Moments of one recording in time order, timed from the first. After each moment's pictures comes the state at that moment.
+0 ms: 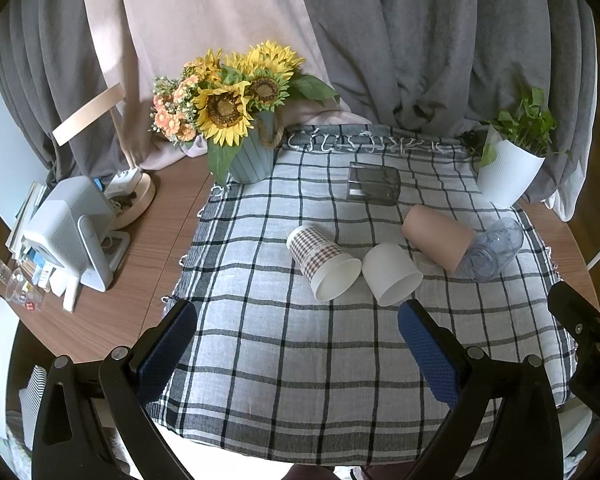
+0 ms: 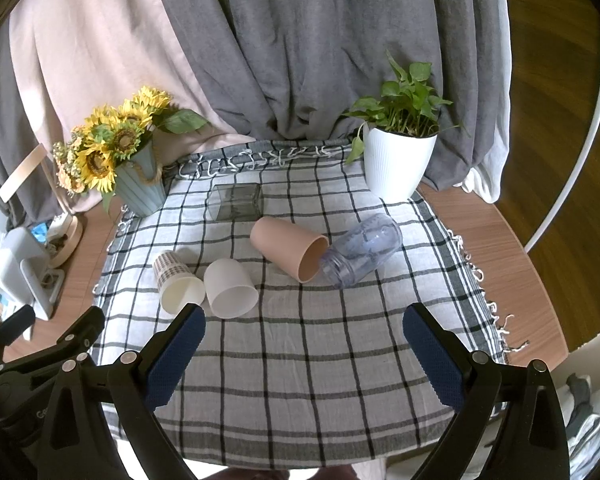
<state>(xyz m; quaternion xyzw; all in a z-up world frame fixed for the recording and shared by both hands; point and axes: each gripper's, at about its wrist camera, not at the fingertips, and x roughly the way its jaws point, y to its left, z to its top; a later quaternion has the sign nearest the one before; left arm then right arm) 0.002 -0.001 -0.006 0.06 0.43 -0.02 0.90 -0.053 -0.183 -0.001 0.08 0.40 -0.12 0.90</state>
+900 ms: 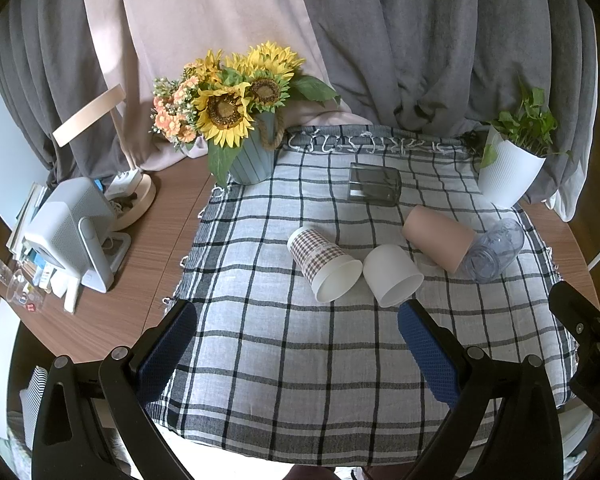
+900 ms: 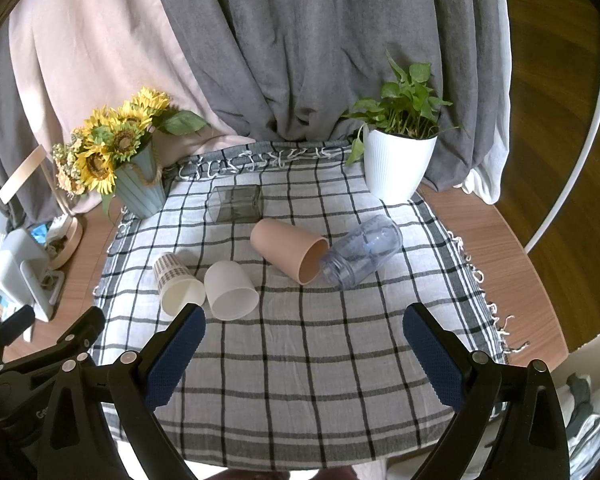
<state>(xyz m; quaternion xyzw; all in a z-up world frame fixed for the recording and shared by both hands) 0.002 -0.001 -0.006 0.06 0.43 -0.02 0.90 -0.051 -0.184 0.000 0.08 0.40 -0.12 0.90</state>
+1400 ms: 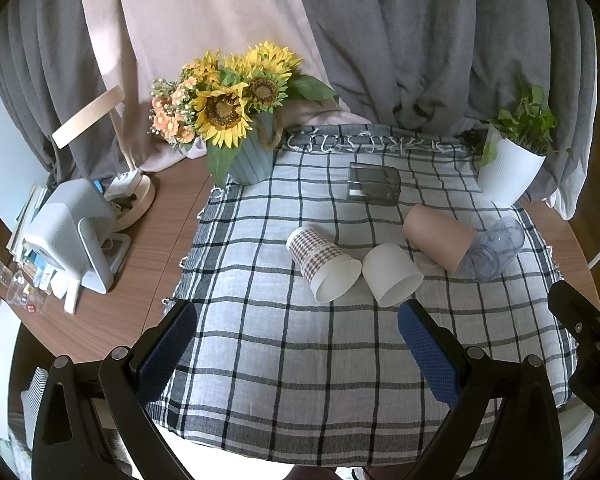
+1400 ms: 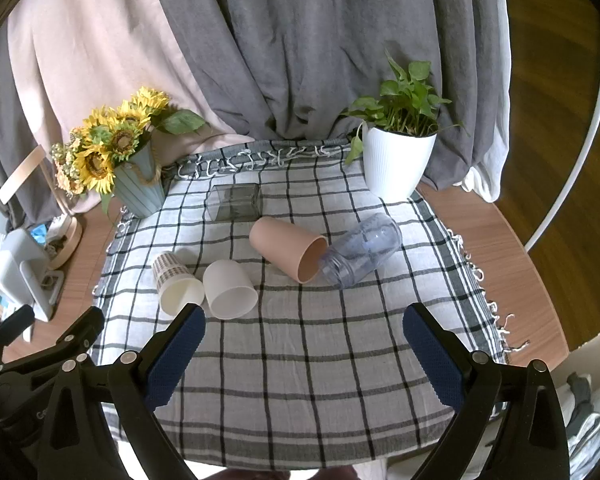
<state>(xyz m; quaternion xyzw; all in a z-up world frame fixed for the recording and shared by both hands) 0.003 0.000 -0.007 0.06 0.43 -0.02 0.90 -0.050 -0.185 -0.002 0.08 0.40 -0.12 0.91</state>
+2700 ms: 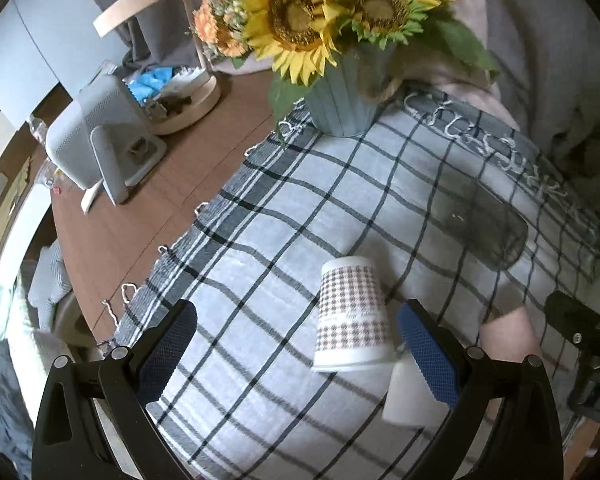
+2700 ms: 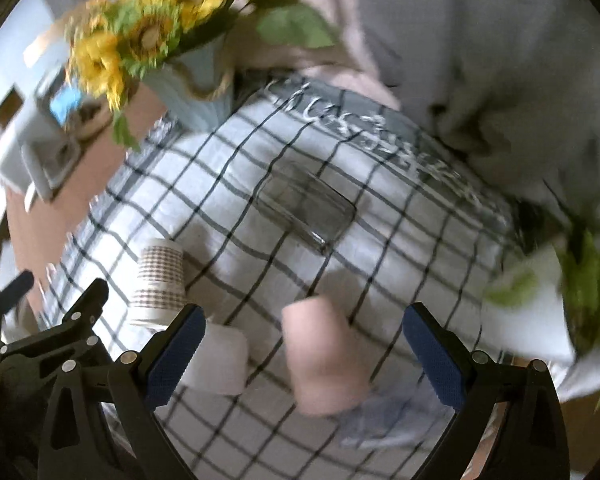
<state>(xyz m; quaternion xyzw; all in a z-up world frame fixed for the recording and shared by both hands) 0.163 -0.008 -0.075 -0.07 0.54 0.22 0.81 0.215 -0.170 -0.053 -0.14 0.57 0.14 0.80</state>
